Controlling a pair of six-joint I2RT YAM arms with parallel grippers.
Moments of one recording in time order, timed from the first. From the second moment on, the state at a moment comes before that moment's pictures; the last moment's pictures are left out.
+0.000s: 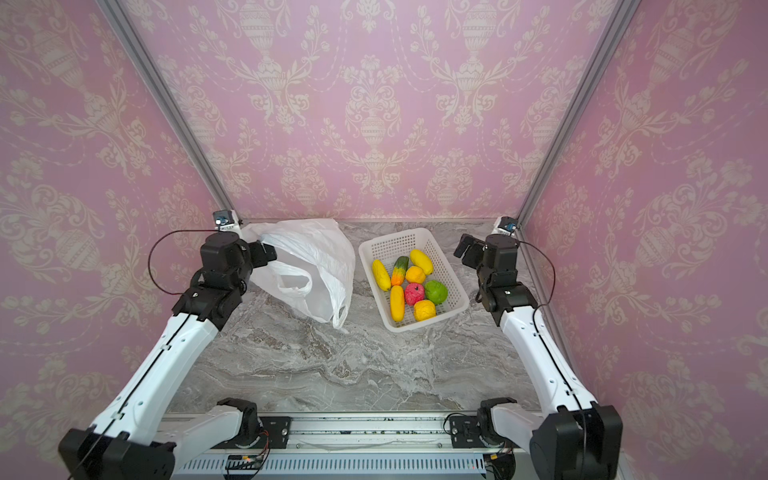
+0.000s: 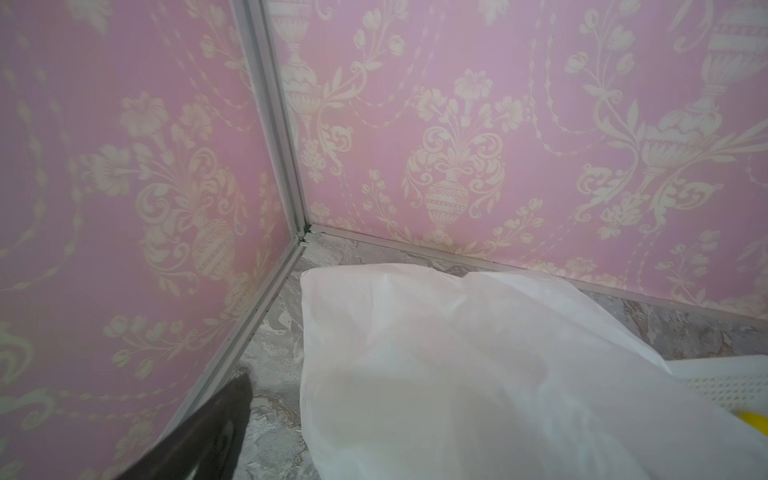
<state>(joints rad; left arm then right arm) -0.13 1.02 1.02 -0.27 -0.43 -0.18 0.03 1.13 0.98 -0.19 0.19 0.42</state>
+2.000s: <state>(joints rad) -0.07 0.86 0.54 0.10 -0.07 -0.29 -0.13 1.38 0.54 0.49 0.17 0.24</state>
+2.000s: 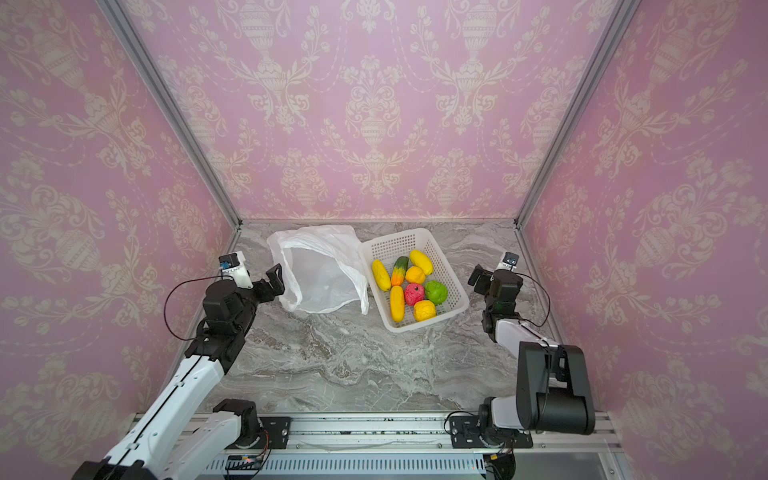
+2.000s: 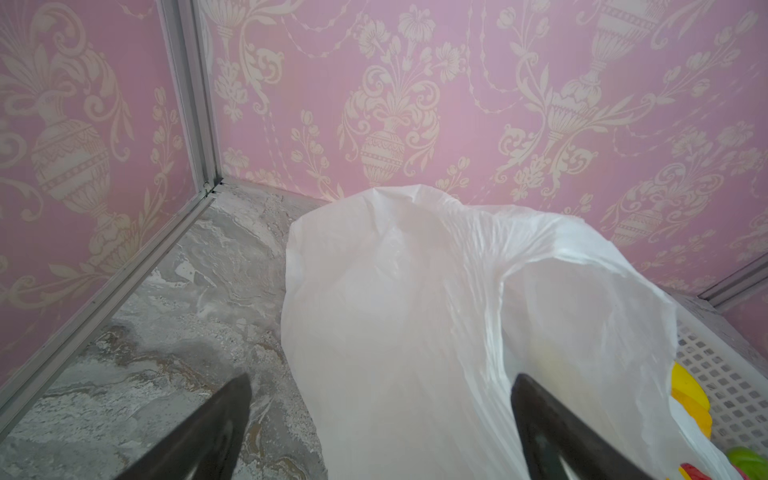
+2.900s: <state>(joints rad) 0.08 1.33 0.22 0.77 -0.36 -0.20 -0.01 1.46 0.45 0.70 0.05 0.13</state>
